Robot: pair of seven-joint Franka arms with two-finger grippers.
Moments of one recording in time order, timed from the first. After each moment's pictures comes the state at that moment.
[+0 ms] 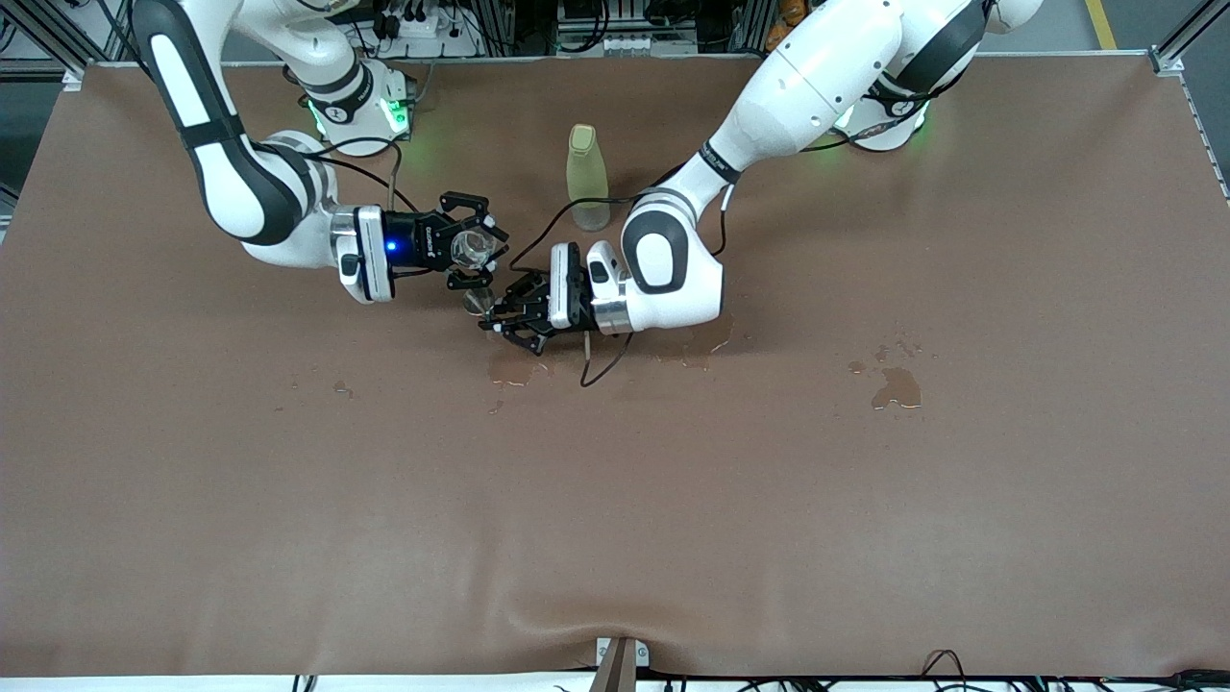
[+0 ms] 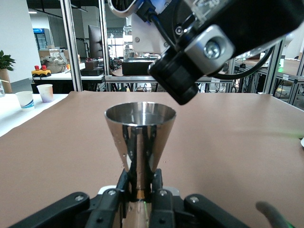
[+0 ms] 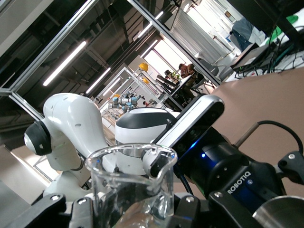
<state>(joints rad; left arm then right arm) -0.62 0.87 -0.31 -1.42 -1.85 2.48 2.40 0.23 0.08 0.05 -2.45 1.85 1.77 -1.75</state>
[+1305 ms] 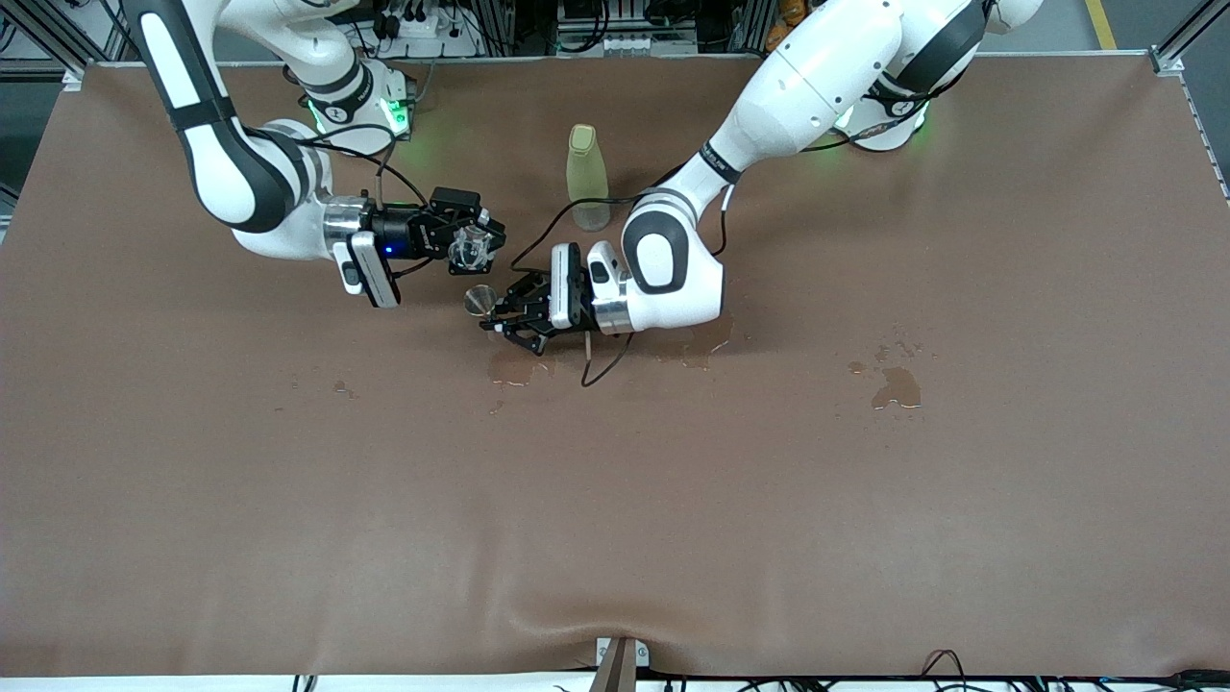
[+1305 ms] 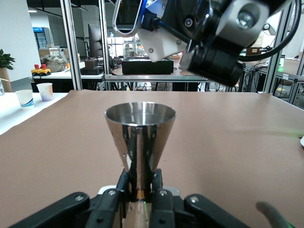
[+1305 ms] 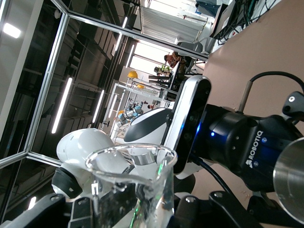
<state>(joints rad) -0.62 0.87 -0.31 -1.42 -1.85 2.48 2.40 0.23 0.03 0.05 -2.46 1.85 1.77 -1.28</state>
